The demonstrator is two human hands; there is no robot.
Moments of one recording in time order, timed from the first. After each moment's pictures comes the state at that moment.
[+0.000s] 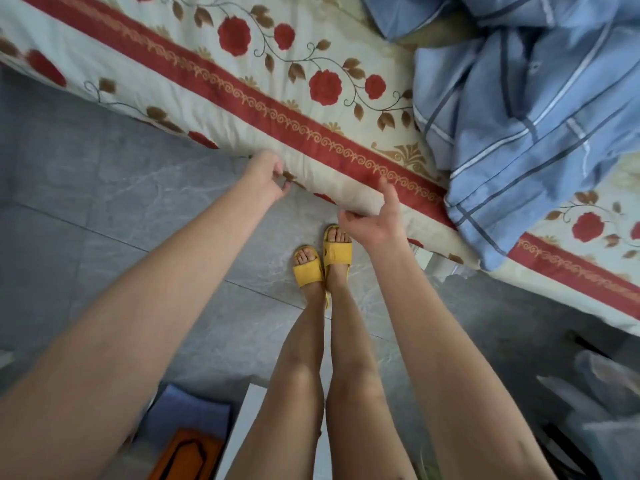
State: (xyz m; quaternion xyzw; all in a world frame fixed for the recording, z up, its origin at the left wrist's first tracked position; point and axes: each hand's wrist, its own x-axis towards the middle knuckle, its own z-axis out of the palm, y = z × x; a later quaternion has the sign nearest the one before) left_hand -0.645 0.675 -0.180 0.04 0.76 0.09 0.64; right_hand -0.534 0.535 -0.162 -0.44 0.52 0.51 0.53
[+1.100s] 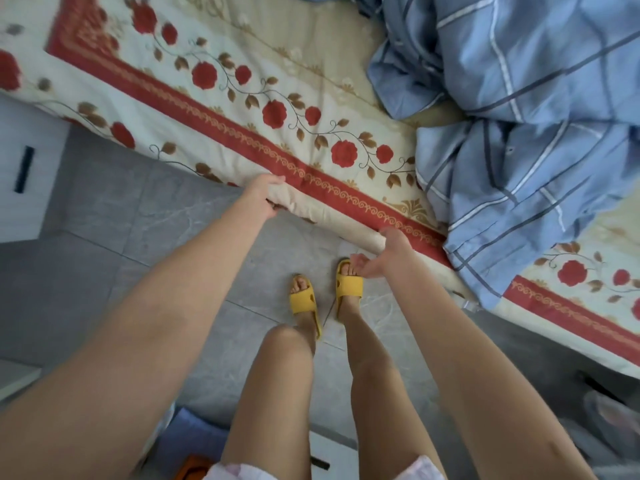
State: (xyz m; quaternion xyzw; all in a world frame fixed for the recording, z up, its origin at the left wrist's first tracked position) left_hand -0.658 0.731 -0.122 0.18 0.75 0.03 0.64; right_hand -0.519 0.573 -0.108 -0.59 0.50 0.55 0.32
